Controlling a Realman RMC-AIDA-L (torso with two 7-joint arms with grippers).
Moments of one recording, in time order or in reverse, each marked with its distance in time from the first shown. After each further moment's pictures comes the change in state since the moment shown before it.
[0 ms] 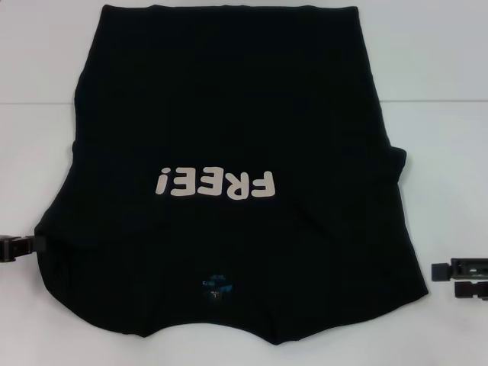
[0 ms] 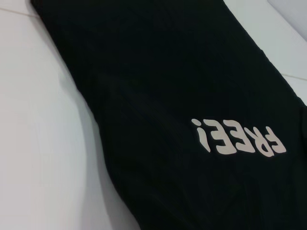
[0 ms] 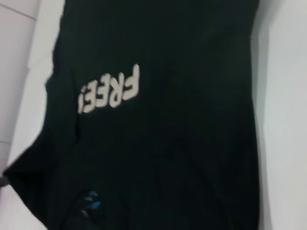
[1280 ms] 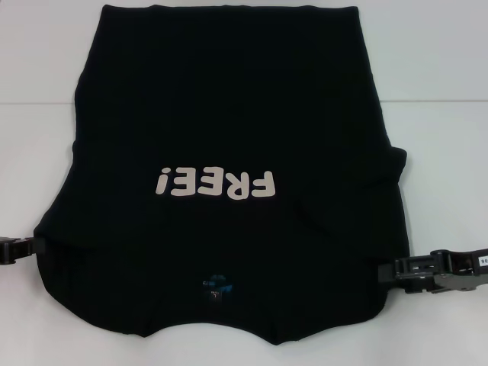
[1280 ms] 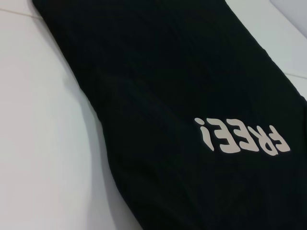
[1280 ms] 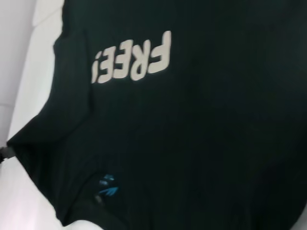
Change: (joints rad) left arm 0.006 -0.006 -0.004 0.000 -0.001 -0.012 0.018; right arm 0.138 0.059 0.000 0.078 -0.107 0.059 -0.015
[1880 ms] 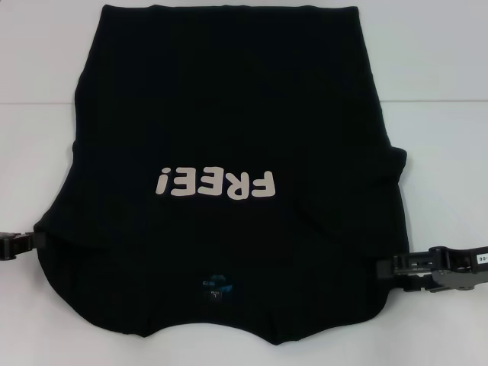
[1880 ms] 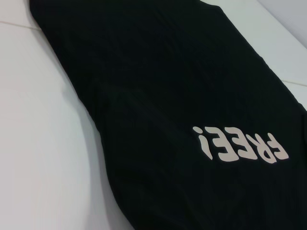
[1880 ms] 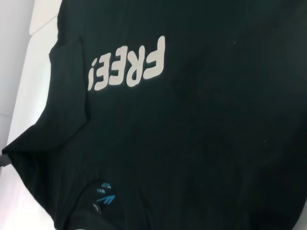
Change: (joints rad) left arm 0.002 -0.001 -0.002 -0.003 -0.024 -0.007 0.016; right arm 0.000 0.005 0.014 0.005 -0.001 0.017 0.027
